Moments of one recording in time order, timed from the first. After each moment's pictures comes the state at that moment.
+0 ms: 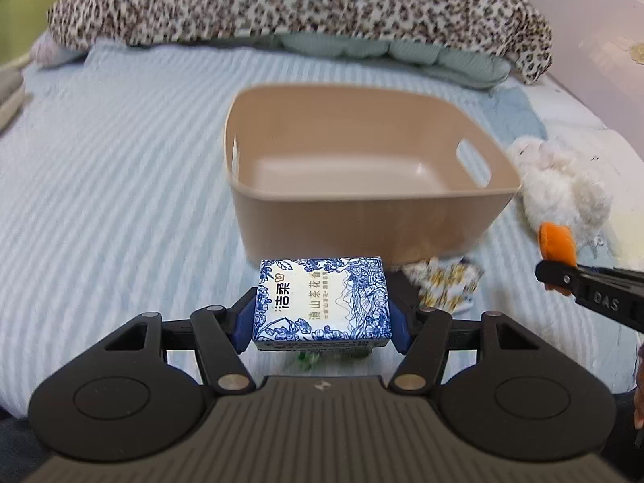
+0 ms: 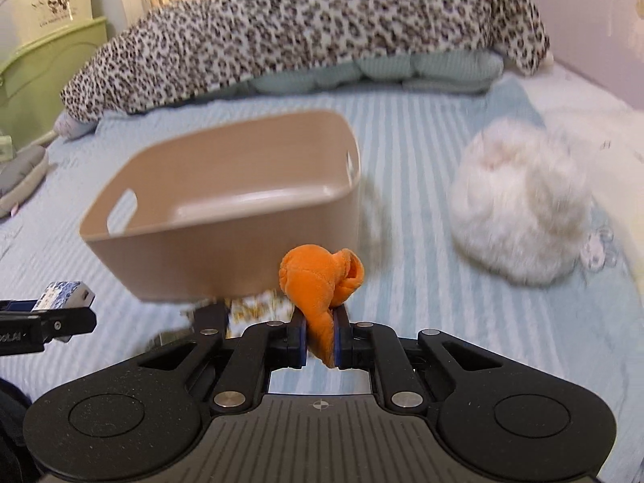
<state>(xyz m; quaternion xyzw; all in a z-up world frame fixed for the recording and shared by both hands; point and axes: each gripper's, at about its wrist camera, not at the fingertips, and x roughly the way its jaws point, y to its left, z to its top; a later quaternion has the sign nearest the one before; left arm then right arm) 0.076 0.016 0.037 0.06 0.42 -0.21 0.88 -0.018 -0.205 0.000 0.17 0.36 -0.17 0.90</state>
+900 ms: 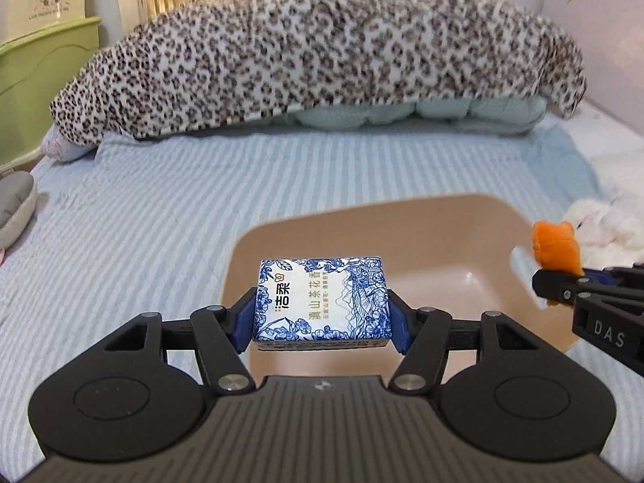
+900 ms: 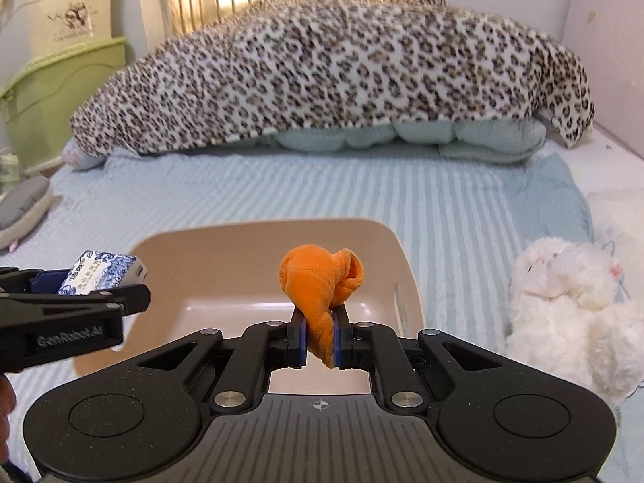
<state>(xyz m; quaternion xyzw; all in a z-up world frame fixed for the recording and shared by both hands) 0.176 -0.065 0.050 0.12 0.34 -0.17 0.92 0.100 -0.231 0.027 0.14 0.34 -0.16 0.92</state>
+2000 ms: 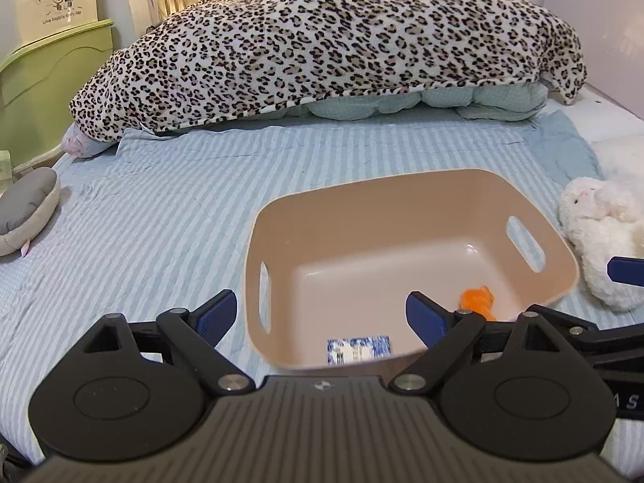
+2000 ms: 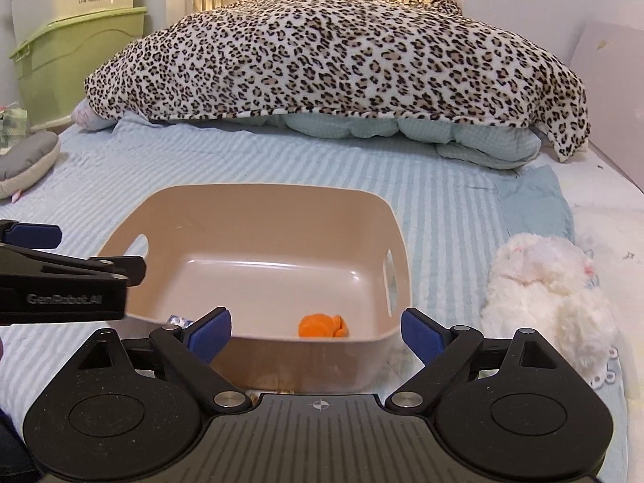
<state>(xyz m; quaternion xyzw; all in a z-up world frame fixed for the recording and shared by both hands) 0.124 -0.041 0.064 0.14 0.34 -0.15 0.92 0.042 -0.195 0.033 0.09 0.35 -0.15 0.92</state>
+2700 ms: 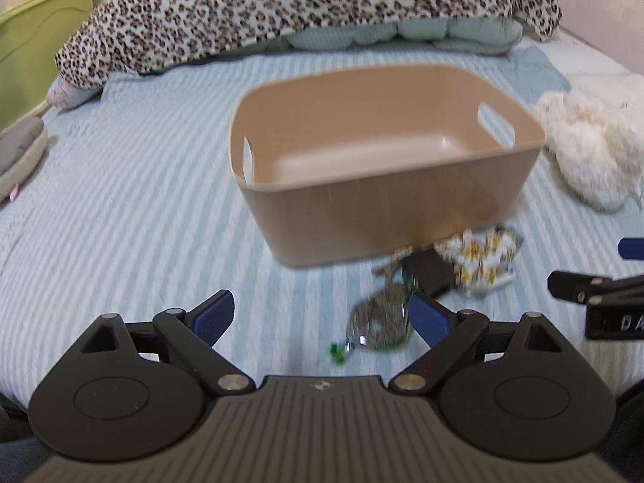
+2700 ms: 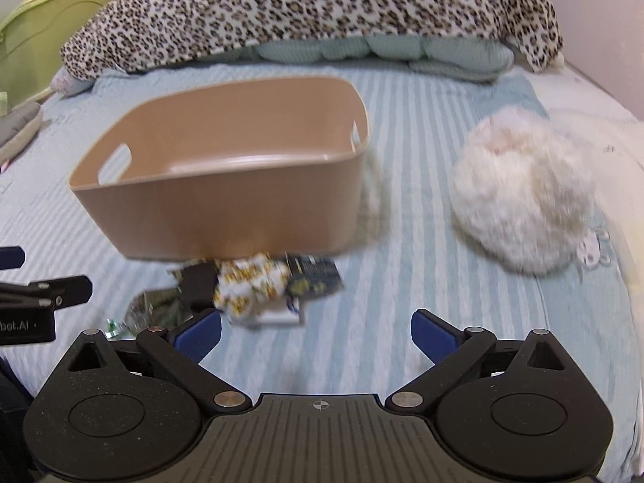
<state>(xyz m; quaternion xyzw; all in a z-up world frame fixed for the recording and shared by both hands) 0.059 -0.005 0.003 0.16 0.41 -0.17 0.88 -0.019 -0.190 -0.028 0.14 0.43 -0.17 0.88</state>
